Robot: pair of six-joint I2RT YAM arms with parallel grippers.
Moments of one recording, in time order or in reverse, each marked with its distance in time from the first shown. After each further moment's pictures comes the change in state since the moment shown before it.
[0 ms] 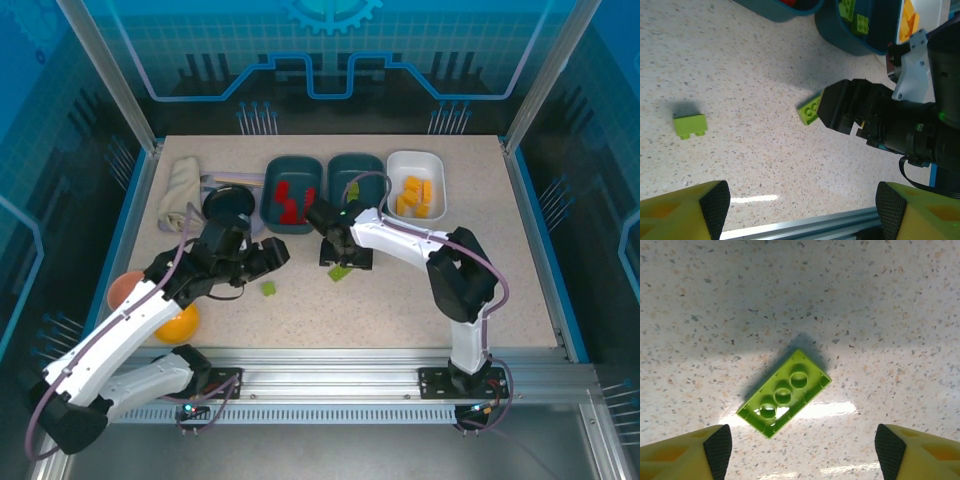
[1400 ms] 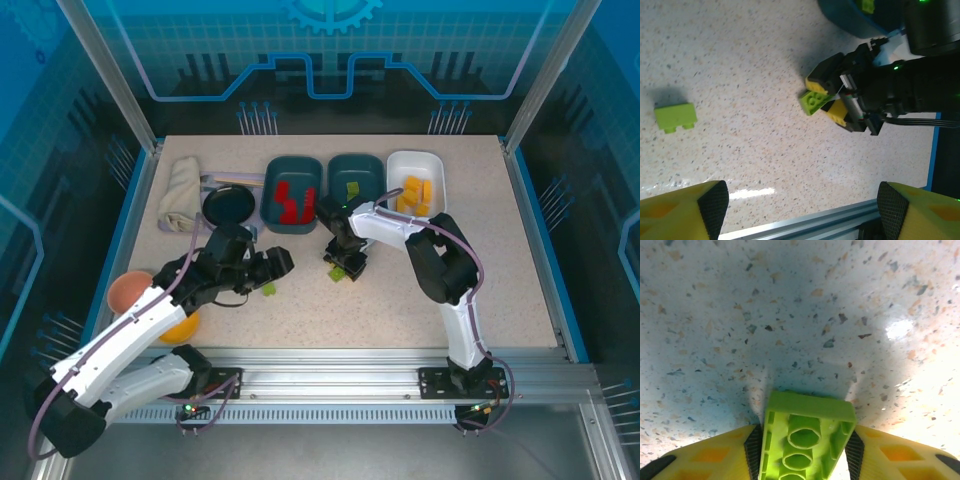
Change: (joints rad) left arm 0.002 -0.042 -0.153 0.112 0.057 -0.024; right arm -0.106 0.172 0.031 0.047 -0.253 0.442
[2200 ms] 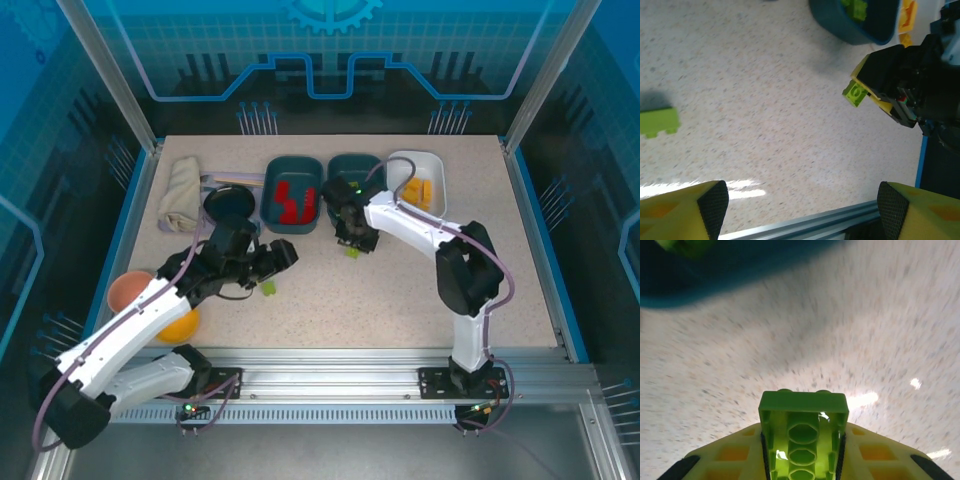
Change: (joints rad) left arm 0.009 0.100 0.102 0.026 0.018 -0.025; right arm -0.026 -0.170 0.097 -0.095 0.288 -0.391
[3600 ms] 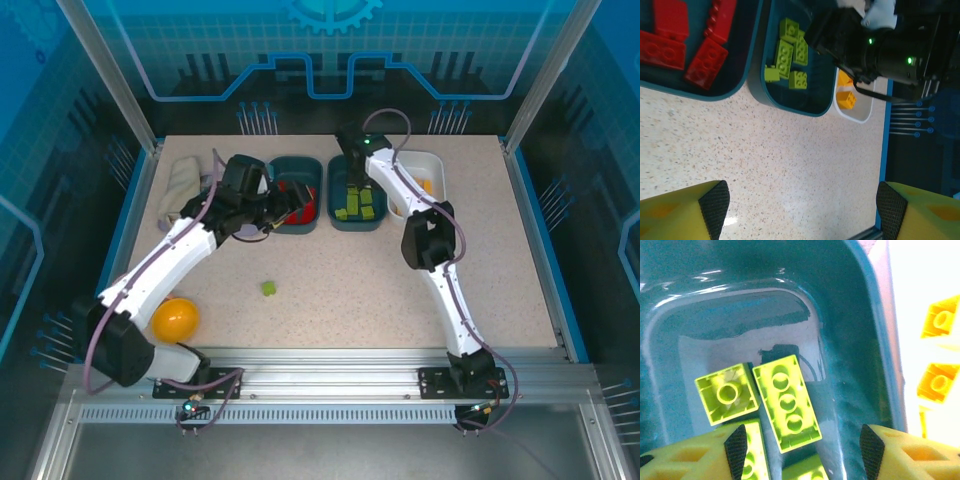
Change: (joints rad) left arm 0.160 0.314 0.323 0.094 0.090 0.082; right arm -0.223 0.584 0.854 -0.130 0.153 -0.426
